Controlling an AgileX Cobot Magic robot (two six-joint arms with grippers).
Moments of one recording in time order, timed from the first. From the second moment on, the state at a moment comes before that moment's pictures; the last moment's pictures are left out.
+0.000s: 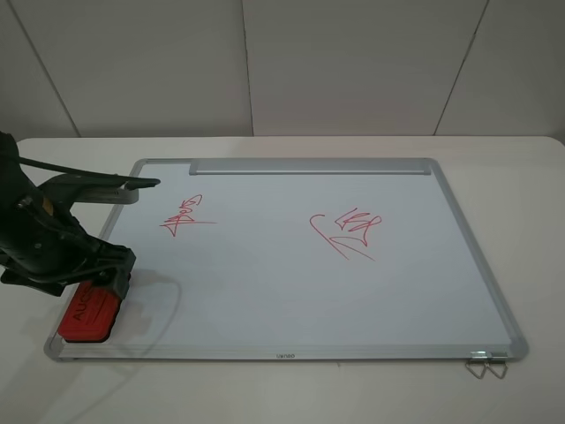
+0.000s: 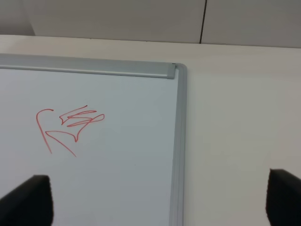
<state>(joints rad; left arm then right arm) -0.32 1.60 -0.63 0.01 0.48 -0.23 0.01 0.01 -0.52 0.00 1.06 -0.02</state>
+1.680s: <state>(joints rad) -0.32 1.69 -0.59 0.00 0.35 -0.26 0.01 0.01 -0.52 0.00 1.06 -0.02</state>
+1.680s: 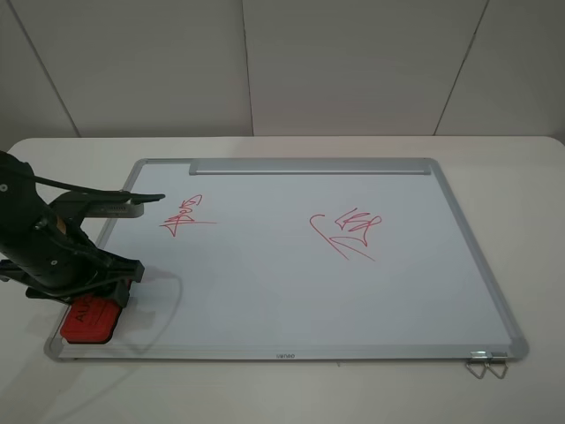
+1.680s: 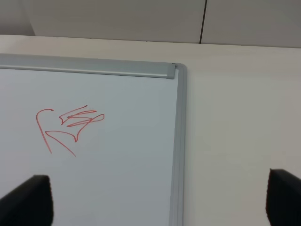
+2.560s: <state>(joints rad) -0.32 1.70 -1.10 0.14 0.63 -0.11 0.01 0.01 -0.52 0.00 1.06 -0.02</state>
